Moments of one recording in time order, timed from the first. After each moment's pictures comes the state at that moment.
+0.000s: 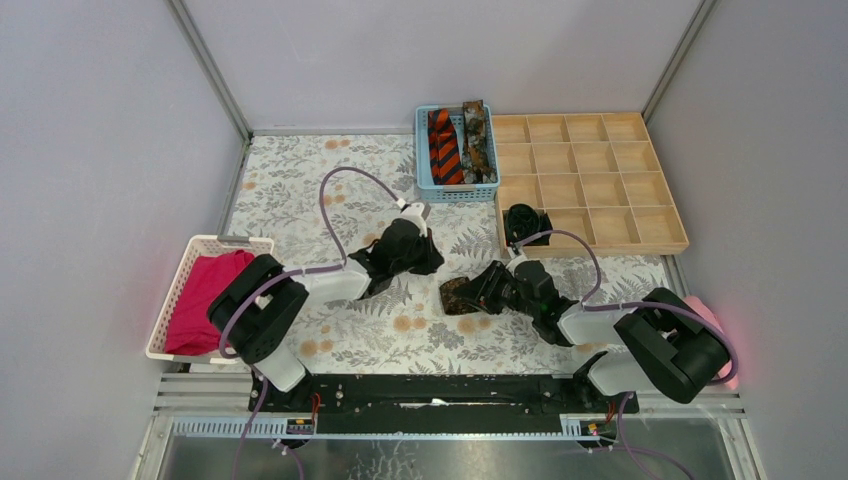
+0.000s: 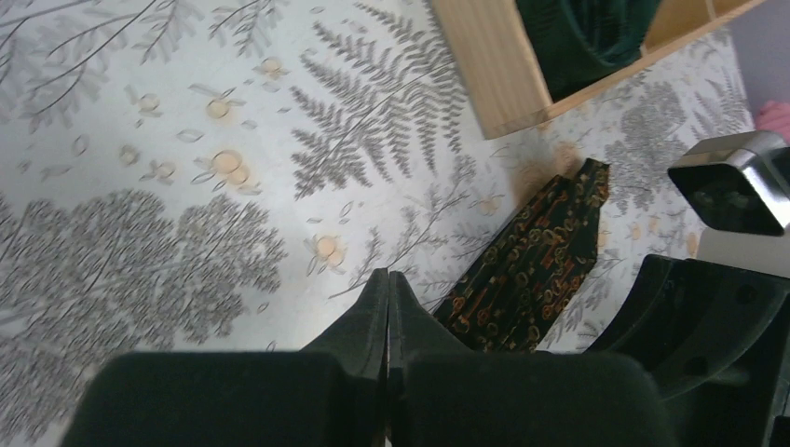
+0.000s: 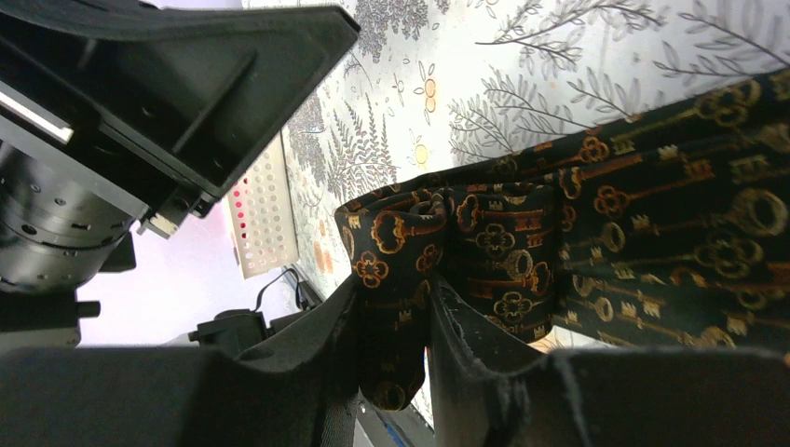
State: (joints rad) left arm -0.71 1.66 0.78 0.33 0.06 -0.60; right arm 0.64 1.35 0.21 0.70 -0.26 1.23
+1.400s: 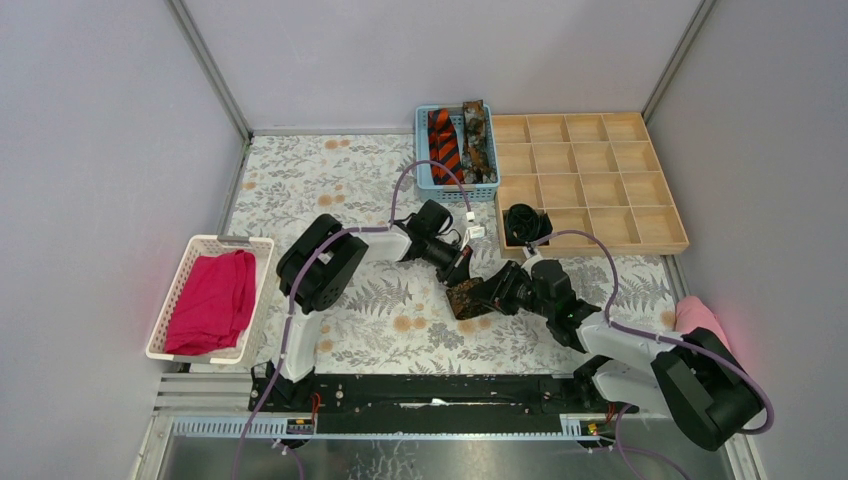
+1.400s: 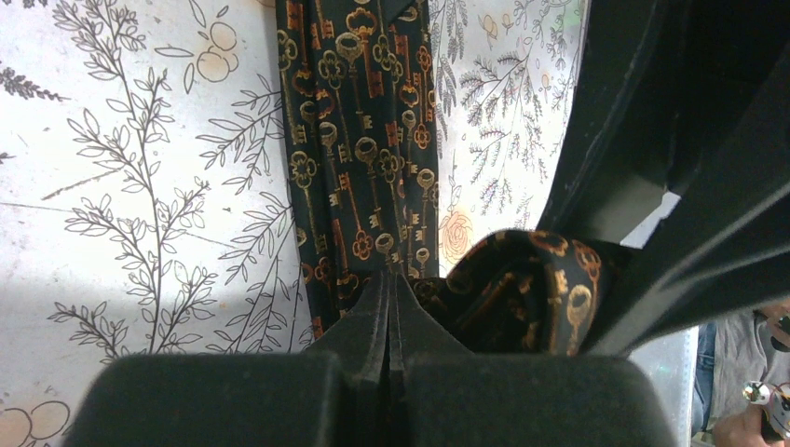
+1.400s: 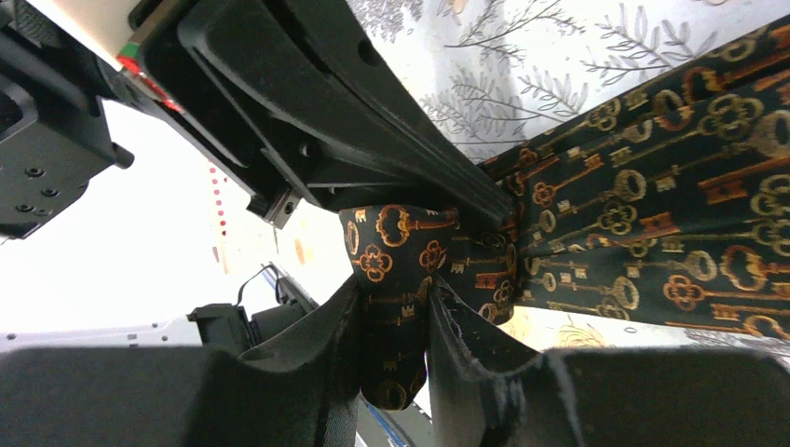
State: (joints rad) left arm -0.66 2.08 1.21 -0.07 1.00 -0.04; right arm 0.57 1.12 0.22 0.42 -0.30 1.14
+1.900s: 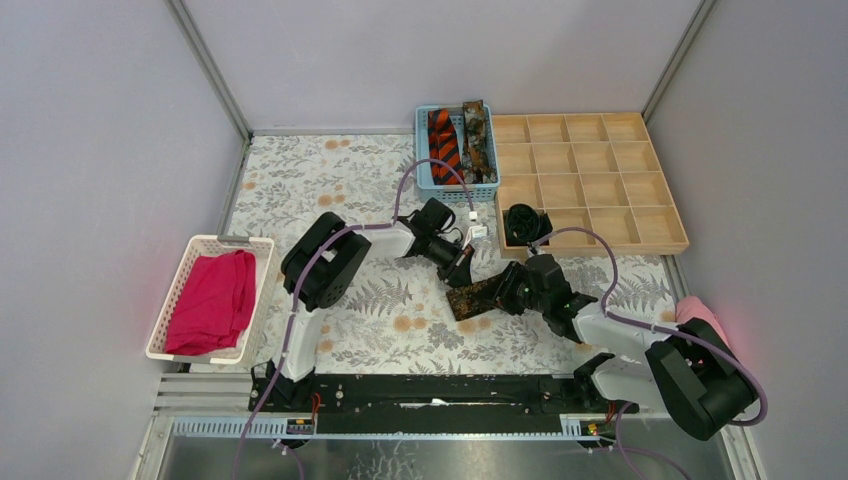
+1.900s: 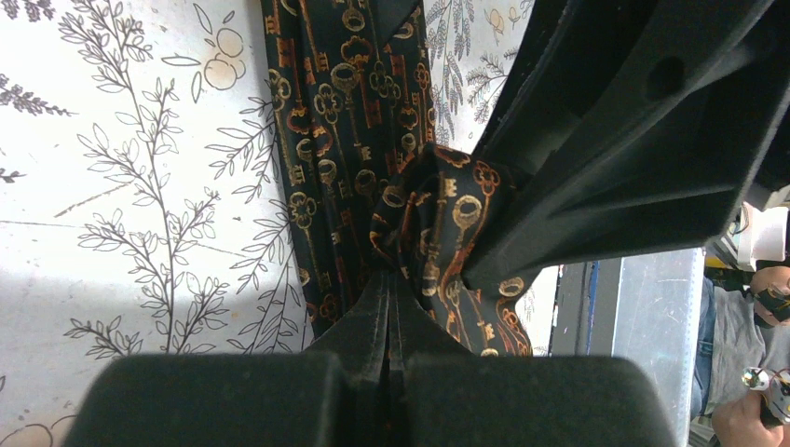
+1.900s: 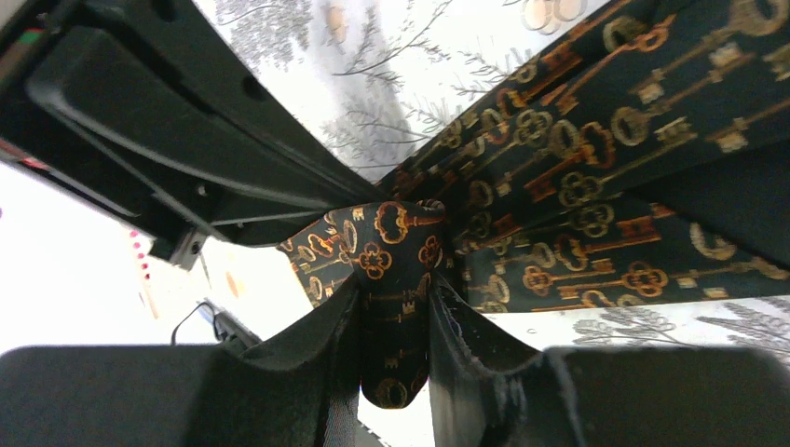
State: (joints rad) left arm -0.66 2.11 1.27 -0.15 1.00 0.01; right arm 0.55 1.18 0.28 0.22 -0.20 1.06
